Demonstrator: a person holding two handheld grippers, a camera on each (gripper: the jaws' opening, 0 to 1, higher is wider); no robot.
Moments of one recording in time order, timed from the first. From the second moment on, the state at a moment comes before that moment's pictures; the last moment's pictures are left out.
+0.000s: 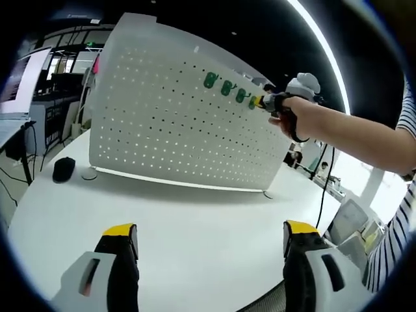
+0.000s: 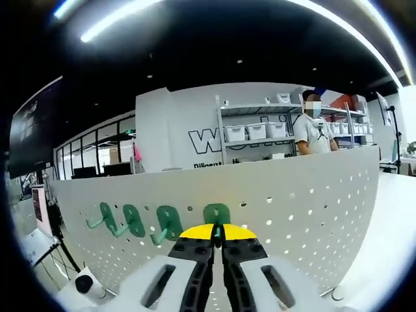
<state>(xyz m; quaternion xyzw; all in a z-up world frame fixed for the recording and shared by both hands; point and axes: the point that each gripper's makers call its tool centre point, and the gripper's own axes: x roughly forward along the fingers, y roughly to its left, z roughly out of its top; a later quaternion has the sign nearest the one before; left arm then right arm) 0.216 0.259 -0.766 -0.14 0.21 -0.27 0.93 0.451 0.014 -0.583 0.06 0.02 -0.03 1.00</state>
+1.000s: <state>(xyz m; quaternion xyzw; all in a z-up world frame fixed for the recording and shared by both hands) 0.212 0.253 -0.766 -0.12 0.21 -0.29 0.93 0.383 -0.012 -0.623 -0.01 0.09 -0.04 1.00</state>
